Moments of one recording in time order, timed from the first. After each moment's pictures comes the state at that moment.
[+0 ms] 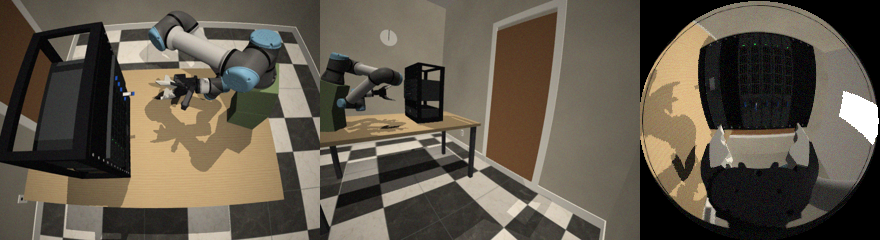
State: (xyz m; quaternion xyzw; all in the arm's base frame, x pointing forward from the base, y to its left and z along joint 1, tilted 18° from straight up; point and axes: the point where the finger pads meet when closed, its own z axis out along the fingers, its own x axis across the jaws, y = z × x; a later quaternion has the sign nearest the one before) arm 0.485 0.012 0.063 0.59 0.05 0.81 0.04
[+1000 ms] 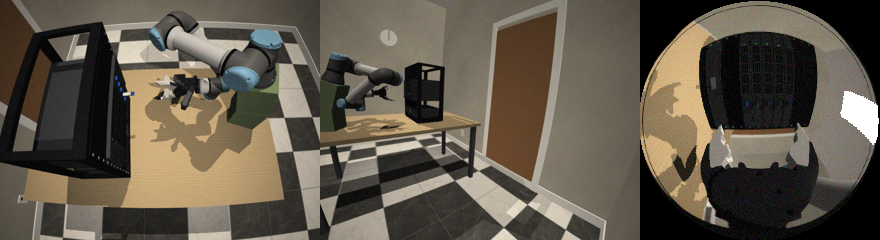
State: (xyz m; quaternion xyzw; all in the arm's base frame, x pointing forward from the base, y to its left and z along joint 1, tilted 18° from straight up) arm 0.486 0.010 0.059 0.59 0.05 0.80 0.04
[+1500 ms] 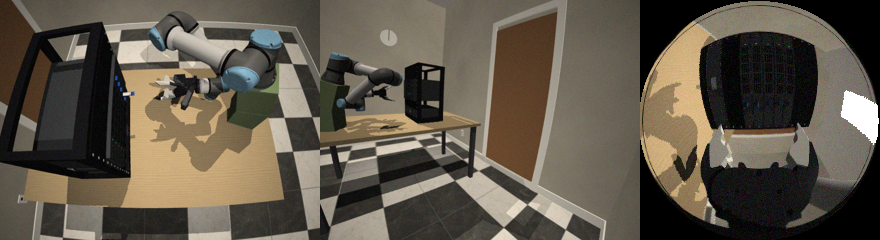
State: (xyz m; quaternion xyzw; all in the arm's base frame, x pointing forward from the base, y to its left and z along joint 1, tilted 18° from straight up) arm 0.487 0.009 0.057 0.59 0.05 0.80 0.04
